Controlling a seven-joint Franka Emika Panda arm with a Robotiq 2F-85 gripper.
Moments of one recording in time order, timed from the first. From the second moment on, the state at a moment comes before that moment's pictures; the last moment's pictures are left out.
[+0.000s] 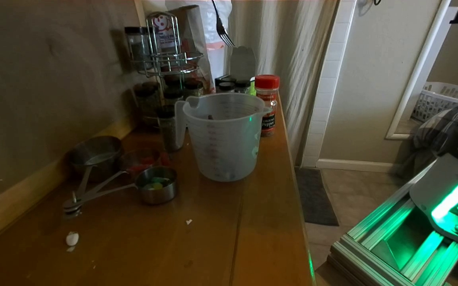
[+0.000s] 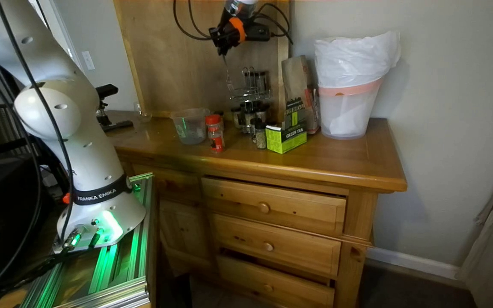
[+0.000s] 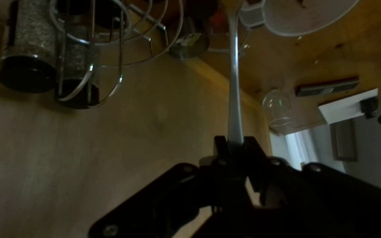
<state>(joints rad) 0.08 -0.22 0.08 -2.18 0.87 1.75 -1.78</state>
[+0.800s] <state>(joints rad) 0.21 -0.14 0.26 -2.21 0.65 2.47 -1.56</state>
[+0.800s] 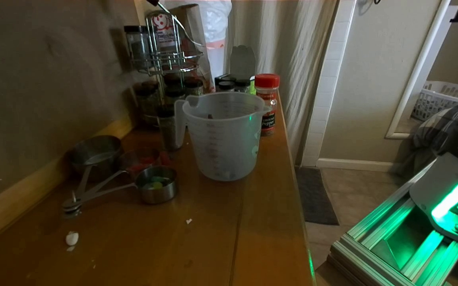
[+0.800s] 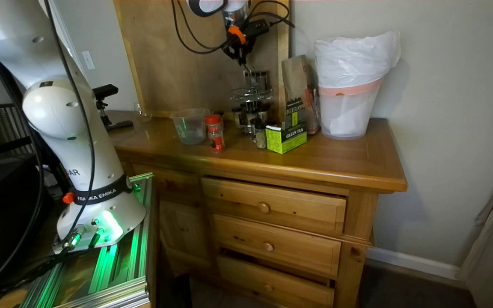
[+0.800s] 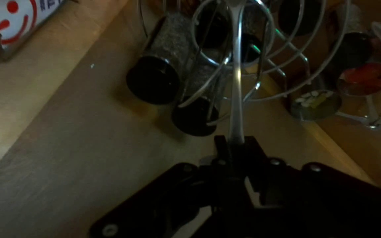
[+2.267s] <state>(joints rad) 0.28 -0.17 0.19 -2.19 0.63 2.26 -1.50</state>
